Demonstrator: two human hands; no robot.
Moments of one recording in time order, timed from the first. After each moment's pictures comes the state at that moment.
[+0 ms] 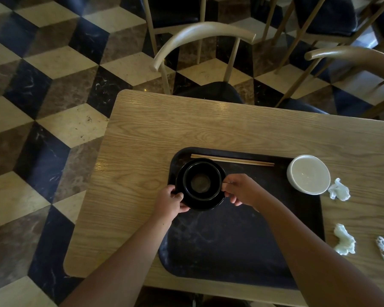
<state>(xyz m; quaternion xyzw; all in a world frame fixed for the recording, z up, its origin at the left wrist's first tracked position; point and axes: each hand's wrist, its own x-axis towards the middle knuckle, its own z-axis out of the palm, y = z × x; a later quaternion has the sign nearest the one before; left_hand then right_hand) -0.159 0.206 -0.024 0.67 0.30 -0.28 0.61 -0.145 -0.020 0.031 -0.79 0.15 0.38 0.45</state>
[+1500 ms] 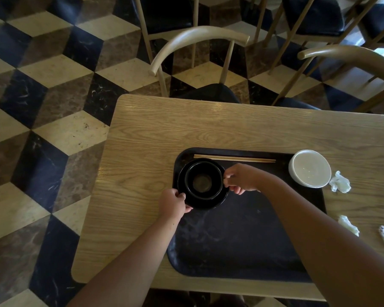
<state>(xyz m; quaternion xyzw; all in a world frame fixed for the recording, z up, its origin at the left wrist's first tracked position) -0.158 0.209 -0.016 0.72 0.31 -0.26 0.56 -0.116 -0.016 0.041 -0.84 0.04 0.43 0.32</state>
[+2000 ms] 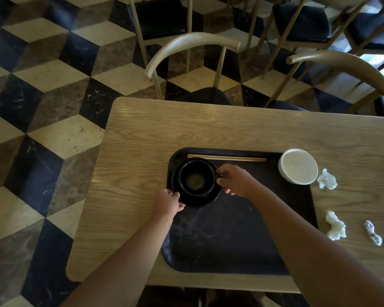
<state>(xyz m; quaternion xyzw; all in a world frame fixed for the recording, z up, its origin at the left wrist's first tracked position) -0.162 0.207 -0.007 0.69 0.36 -0.25 0.58 -0.144 -0.010 0.039 -0.88 0.10 0.32 0.34</state>
